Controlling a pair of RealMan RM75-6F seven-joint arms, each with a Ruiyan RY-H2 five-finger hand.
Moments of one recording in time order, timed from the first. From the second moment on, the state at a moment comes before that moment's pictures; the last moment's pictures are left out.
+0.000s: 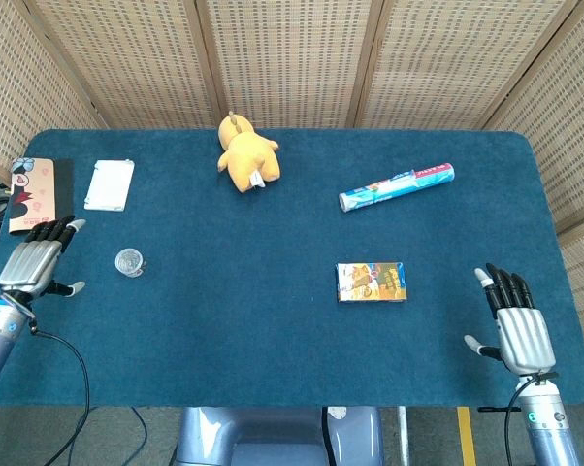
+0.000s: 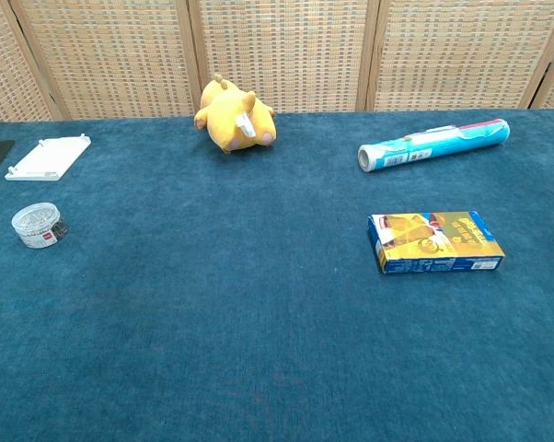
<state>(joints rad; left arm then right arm) -0.48 -1.05 -0.21 -1.56 1.06 0.81 0.15 0.15 -1.28 0.08 -1.55 -1.48 1.43 -0.10</state>
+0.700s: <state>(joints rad) -0.69 -1.25 -0.11 -1.32 0.82 0.63 0.29 0.16 -1.27 0.09 -1.55 -1.47 1.42 -0.07</state>
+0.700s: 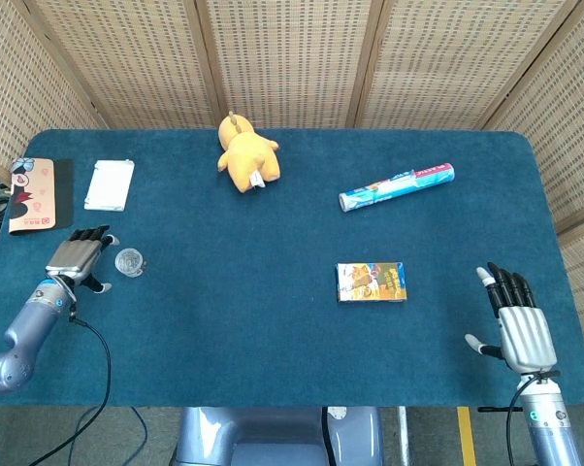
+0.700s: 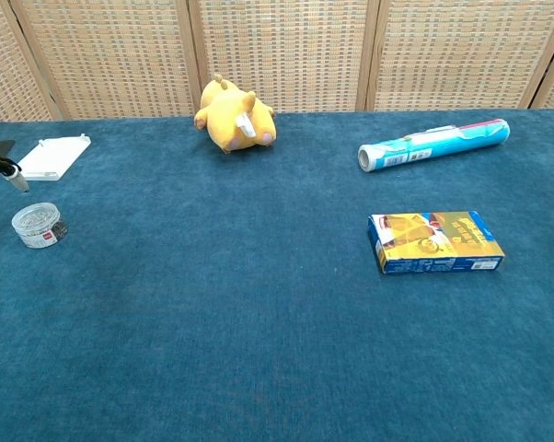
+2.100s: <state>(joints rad) -0.74 -1.29 -0.11 -1.34 0.85 0.72 0.25 0.16 -1.28 0.09 -1.54 -1.45 1.41 -0.08</state>
